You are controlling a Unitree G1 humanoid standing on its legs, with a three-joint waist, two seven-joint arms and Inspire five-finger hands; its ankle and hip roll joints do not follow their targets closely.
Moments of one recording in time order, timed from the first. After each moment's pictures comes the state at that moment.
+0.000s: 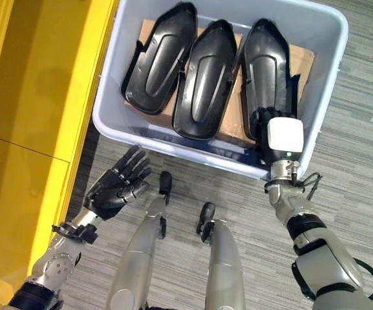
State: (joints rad) left arm -0.10 0.51 -0.23 0.13 -1.05 -0.14 -0.47; right arm -0.70 -0.67 0.43 0.87 -0.54 -0.04 -0.73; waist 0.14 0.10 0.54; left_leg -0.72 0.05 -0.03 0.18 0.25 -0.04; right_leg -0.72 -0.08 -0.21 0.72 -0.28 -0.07
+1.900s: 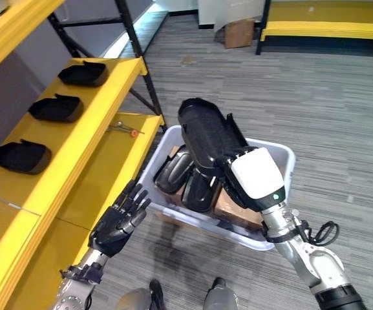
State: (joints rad) left arm 0.19 0.30 -0.22 0.11 -1.04 -0.15 -0.49; right arm -0.03 -0.80 0.10 -0.05 -0.92 -0.35 -0.58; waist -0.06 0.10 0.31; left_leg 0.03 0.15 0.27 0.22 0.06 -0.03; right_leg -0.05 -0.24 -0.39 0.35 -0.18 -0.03
